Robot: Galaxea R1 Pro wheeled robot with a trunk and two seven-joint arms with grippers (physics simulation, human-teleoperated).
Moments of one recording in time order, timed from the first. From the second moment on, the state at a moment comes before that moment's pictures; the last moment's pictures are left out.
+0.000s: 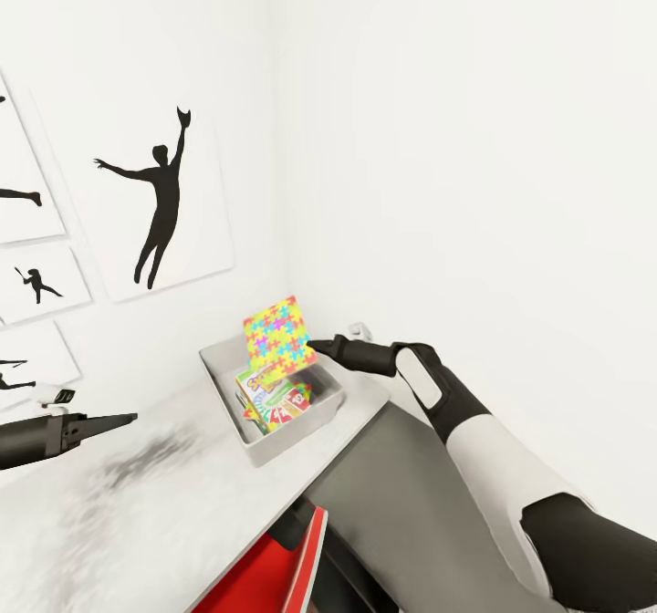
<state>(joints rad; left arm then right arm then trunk) -0.39 0.56 0.36 -1.31 0.19 0.97 -1.57 -0.99 0.08 0.27 -0.67 -0.77 0.71 0.51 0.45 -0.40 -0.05</state>
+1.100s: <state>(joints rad) -0.39 0.56 0.36 -1.31 0.19 0.97 -1.57 -0.99 0.10 0.26 -0.68 -0.78 0.71 0.43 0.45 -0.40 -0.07</state>
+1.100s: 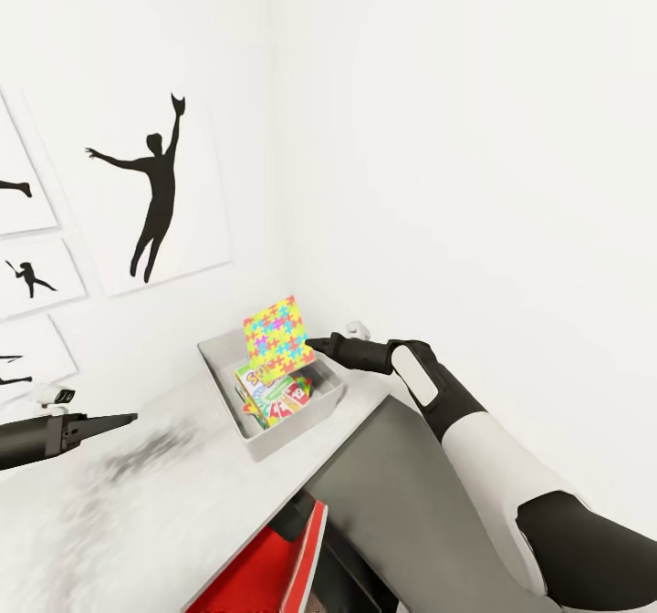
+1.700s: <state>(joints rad) -0.39 0.56 0.36 -1.31 0.19 0.97 -1.57 -1.07 0.10 0.26 -0.67 -0.78 0.71 0.43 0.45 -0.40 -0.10</state>
